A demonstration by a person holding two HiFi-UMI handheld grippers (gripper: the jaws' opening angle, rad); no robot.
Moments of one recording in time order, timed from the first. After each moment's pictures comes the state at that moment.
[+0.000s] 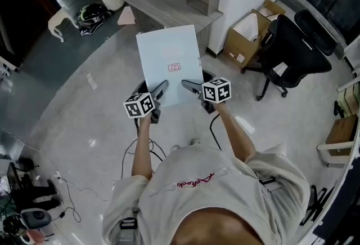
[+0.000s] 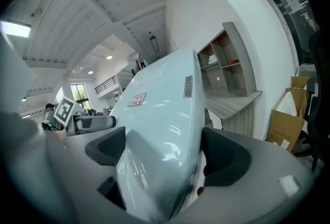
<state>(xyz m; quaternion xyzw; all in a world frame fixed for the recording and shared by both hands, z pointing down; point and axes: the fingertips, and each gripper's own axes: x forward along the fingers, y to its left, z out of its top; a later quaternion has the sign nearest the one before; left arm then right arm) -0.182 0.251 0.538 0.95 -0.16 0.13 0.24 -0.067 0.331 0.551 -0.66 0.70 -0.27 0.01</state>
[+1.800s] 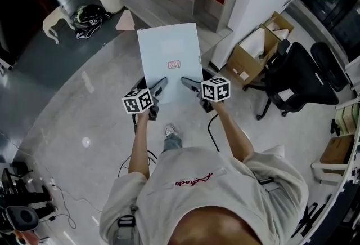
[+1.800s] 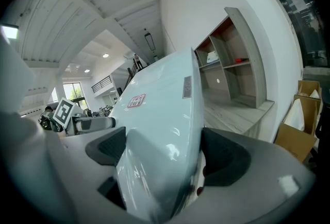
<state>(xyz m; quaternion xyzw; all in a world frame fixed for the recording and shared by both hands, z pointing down) -0.067 0.081 0.550 0.95 -0.15 0.12 0.26 0.049 0.161 0.558 -0.66 0.70 -0.27 0.00</state>
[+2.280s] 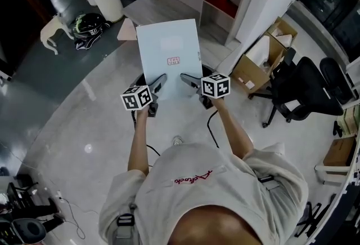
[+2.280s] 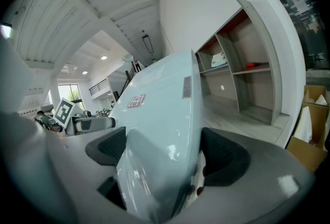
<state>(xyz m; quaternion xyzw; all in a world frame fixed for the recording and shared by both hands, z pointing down) -0.026 -0.060 0.525 0.95 -0.14 0.12 0.24 0.088 0.023 0.532 -0.67 0.69 -0.25 0.01</state>
